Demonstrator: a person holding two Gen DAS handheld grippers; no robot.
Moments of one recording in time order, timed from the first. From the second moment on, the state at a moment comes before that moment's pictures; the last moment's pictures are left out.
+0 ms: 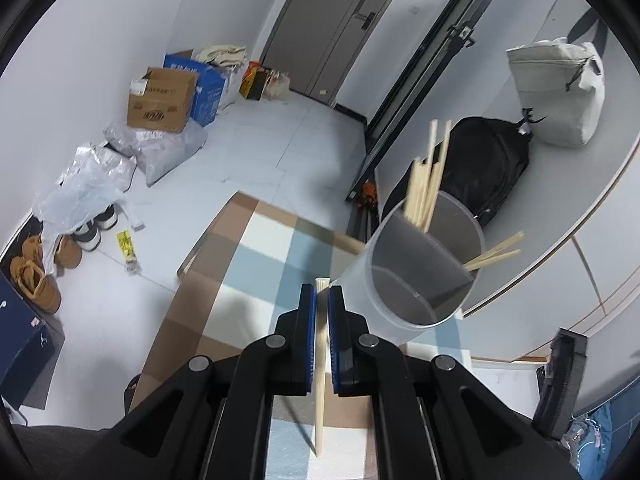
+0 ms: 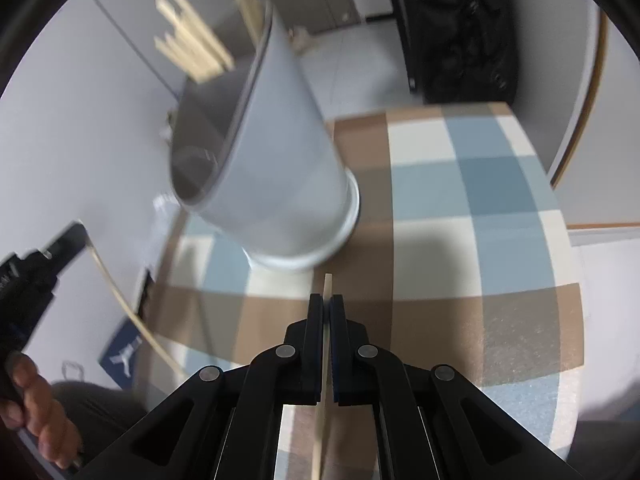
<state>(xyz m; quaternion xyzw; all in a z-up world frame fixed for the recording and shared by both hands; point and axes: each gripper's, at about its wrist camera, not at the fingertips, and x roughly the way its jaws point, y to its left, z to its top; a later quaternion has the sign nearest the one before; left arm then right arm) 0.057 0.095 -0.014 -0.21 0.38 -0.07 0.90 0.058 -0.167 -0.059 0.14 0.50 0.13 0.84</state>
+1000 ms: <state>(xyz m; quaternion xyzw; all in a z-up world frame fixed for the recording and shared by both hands) 0.097 0.130 -0.050 -0.20 0.47 -0.04 0.86 0.075 -0.202 -0.045 0.21 0.44 0.17 0.86</state>
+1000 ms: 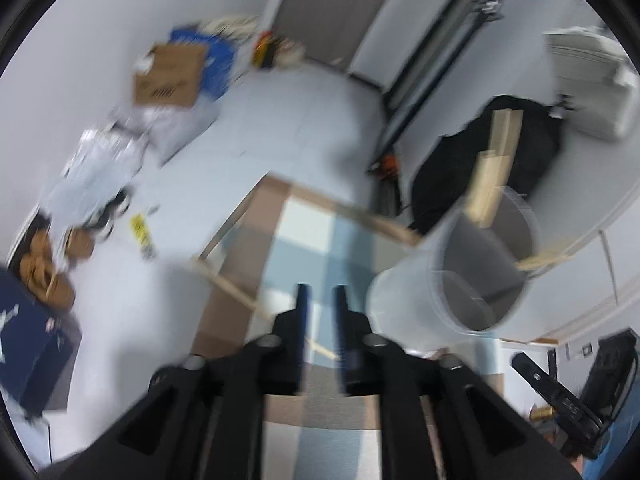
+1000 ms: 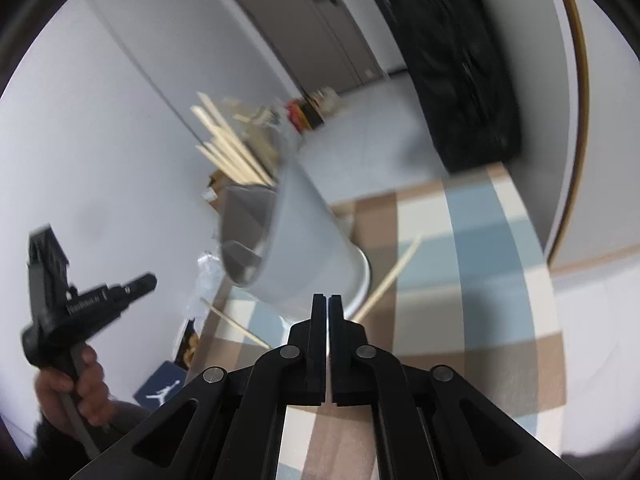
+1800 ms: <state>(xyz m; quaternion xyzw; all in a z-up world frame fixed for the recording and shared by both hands) 0.154 0.147 -0.120 -0.18 0.52 0.13 0.82 0.112 -0.237 -0.090 0.29 0.50 0.13 0.81</state>
